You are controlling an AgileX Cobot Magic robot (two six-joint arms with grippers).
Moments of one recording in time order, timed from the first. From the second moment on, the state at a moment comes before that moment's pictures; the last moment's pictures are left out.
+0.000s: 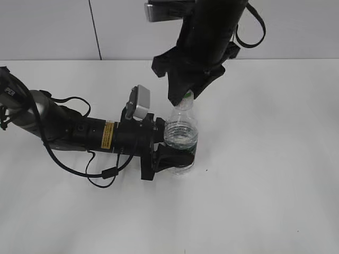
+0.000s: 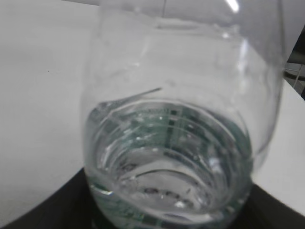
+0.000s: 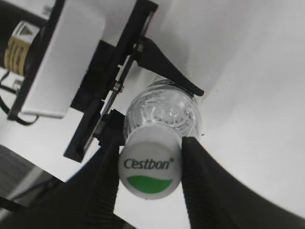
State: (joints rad) left arm -0.37 2.35 -1.14 1.36 -1.15 -0.60; right arm 0.62 1.99 -1.76 0.21 1.22 -0.08
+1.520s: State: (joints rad) left arm -0.37 2.35 -1.14 1.38 -1.14 -0.60; right arm 0.62 1.99 -1.76 0.22 1.22 -1.13
